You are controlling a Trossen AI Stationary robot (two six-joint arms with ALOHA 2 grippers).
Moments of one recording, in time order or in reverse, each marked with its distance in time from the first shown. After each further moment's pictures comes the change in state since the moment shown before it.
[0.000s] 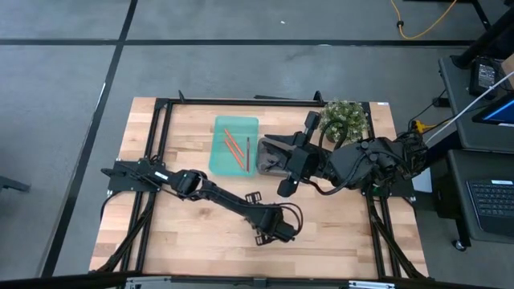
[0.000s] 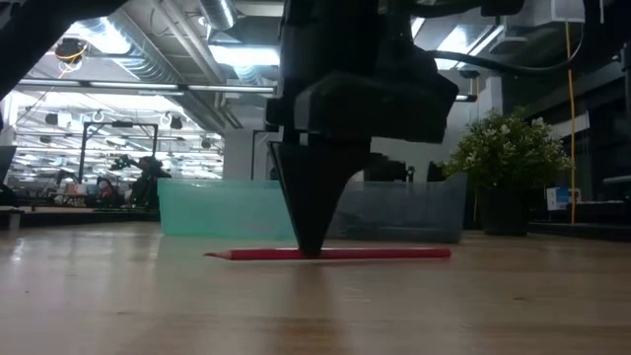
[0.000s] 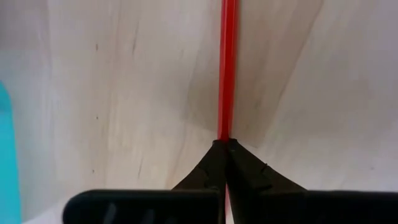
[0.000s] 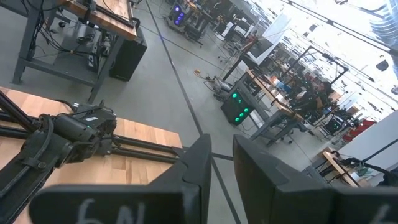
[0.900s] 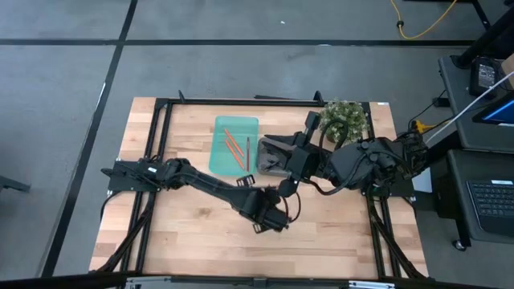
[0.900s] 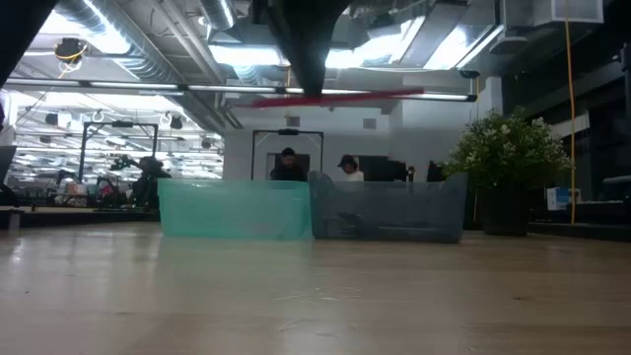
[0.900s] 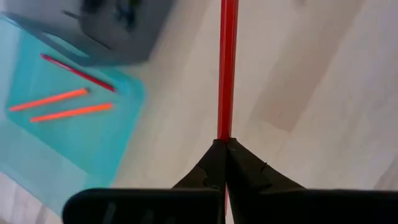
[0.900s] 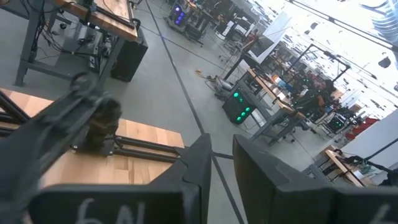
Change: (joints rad) left arm 0.016 -0.241 0.004 -0.124 -0.155 -0.077; right arm 0.001 0.000 0.000 -0.003 -0.002 0.017
